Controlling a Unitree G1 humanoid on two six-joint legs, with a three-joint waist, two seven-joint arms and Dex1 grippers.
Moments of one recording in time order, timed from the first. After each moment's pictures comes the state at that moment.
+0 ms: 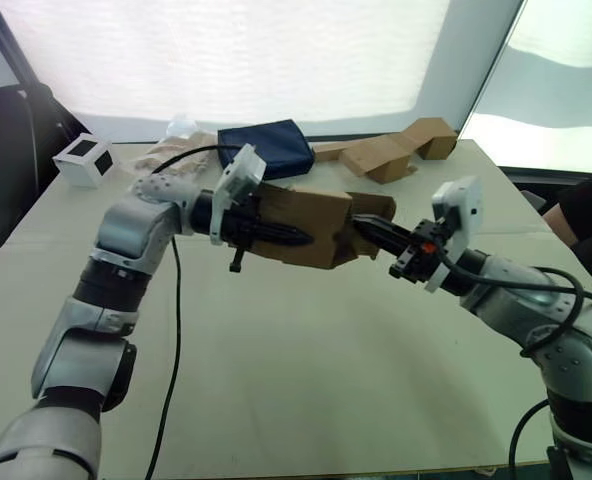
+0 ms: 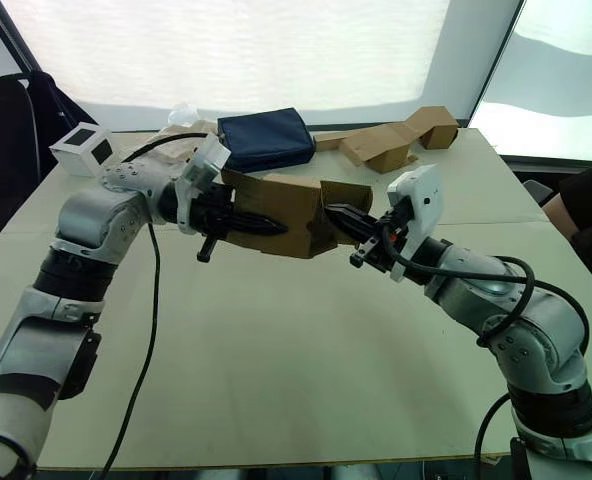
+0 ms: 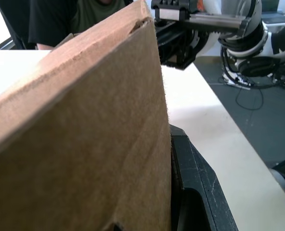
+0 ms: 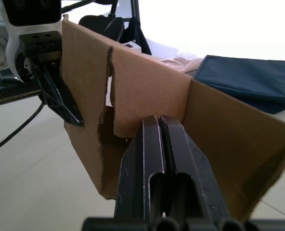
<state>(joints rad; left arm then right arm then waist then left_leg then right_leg) -1.00 0.57 -0.18 0.18 -0.52 0.58 -1.43 -0.44 -0.67 -0.10 -0.57 1.00 0.77 0.30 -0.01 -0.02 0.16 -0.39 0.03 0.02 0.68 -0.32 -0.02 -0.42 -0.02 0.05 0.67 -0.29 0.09</state>
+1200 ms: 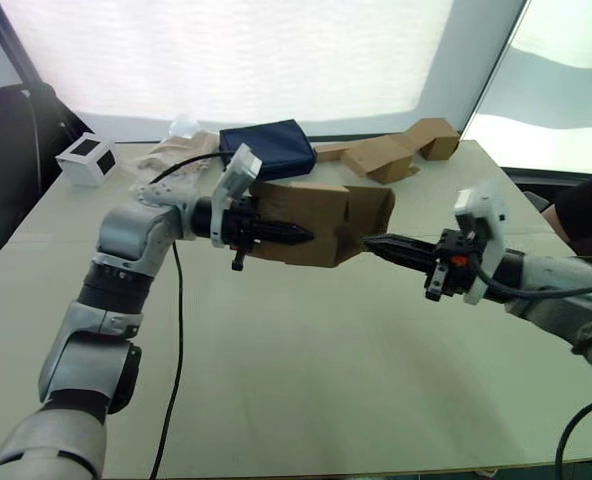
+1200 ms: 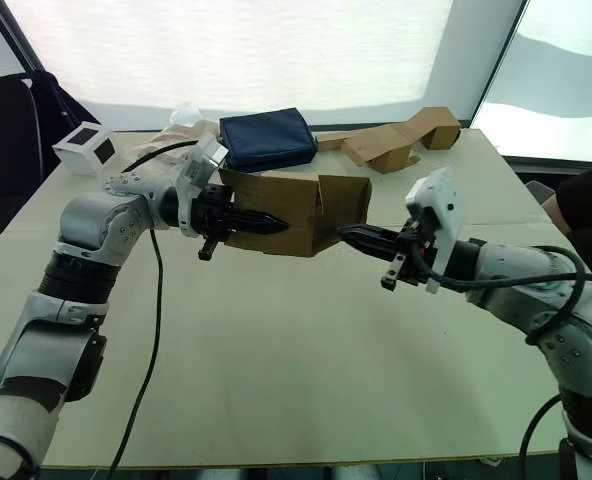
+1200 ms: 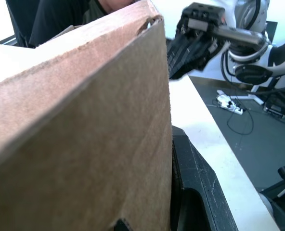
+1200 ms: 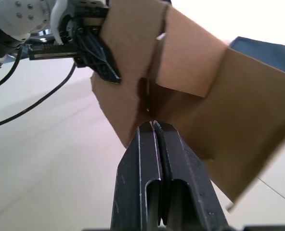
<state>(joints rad) -0.98 0.54 -0.14 0.22 -0.55 0.65 -1.41 -0.35 -0.90 -0.27 -0.57 1.05 0.87 0.56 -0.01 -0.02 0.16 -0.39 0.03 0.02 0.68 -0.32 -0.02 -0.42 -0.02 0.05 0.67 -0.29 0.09</state>
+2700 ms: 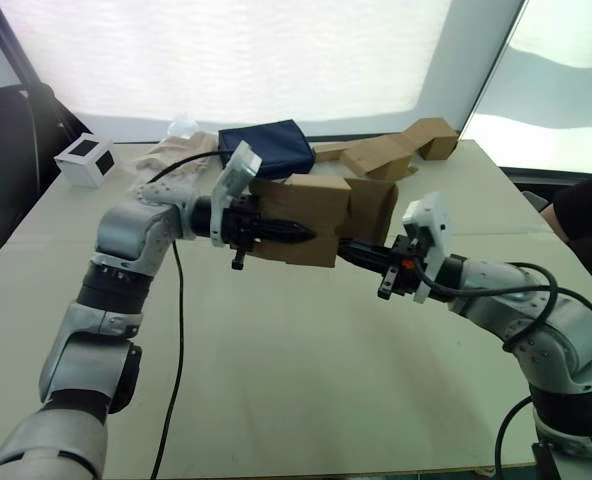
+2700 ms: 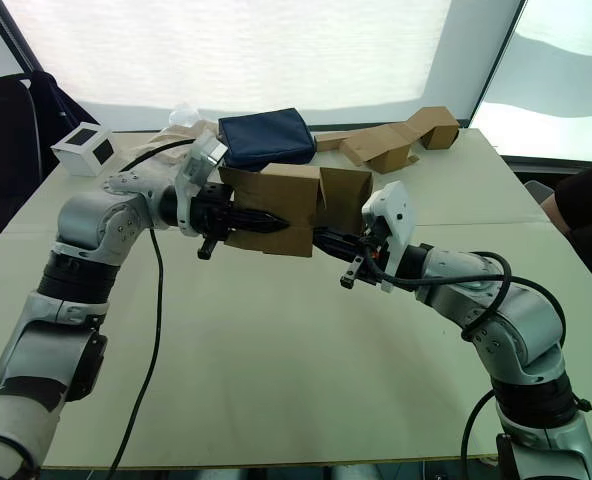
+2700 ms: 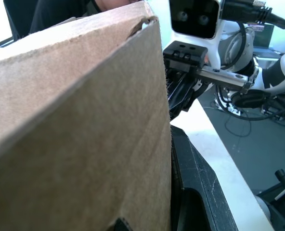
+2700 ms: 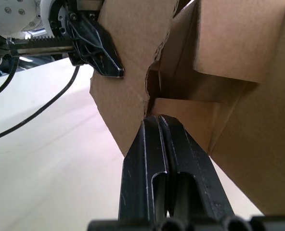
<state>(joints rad) -0.98 0.54 -0.13 0.19 -0.56 0.69 -1.39 -0.46 -0.64 -0.05 -0.50 0.79 0.81 0.58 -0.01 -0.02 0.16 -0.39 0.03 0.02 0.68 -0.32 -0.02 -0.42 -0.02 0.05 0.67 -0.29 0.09</state>
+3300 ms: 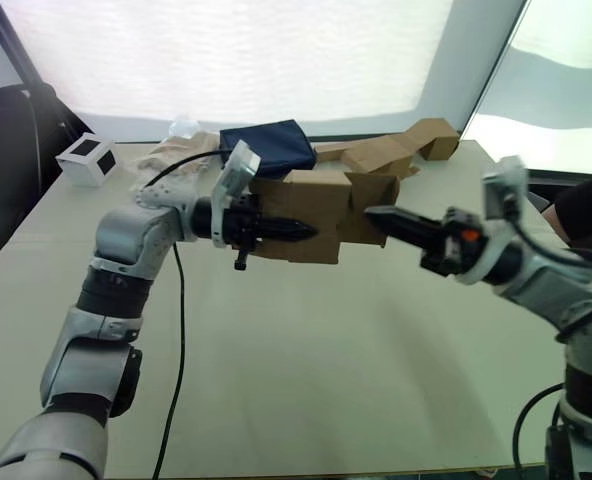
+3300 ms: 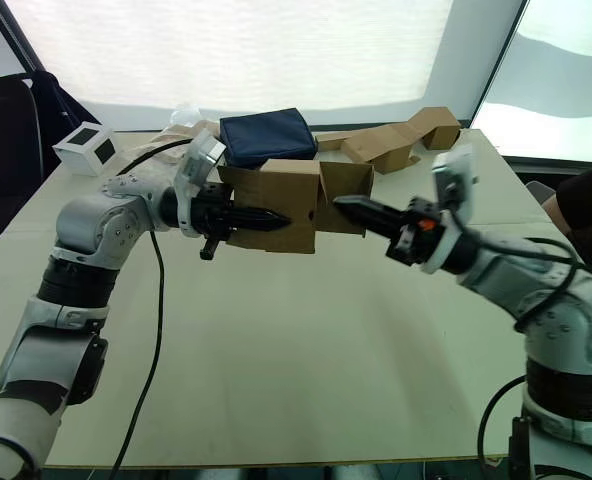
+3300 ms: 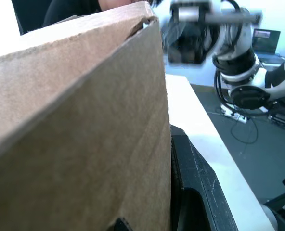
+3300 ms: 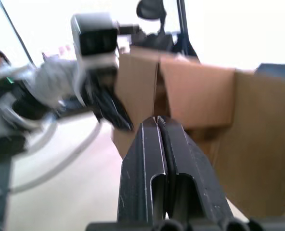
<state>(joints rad) -0.95 0.53 -0.10 0.15 -0.59 0.69 -1.35 -0.50 -0.71 -0.41 -0.39 1.18 0.91 0.58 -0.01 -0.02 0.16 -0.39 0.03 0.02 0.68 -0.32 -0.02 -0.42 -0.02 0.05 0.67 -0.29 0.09</state>
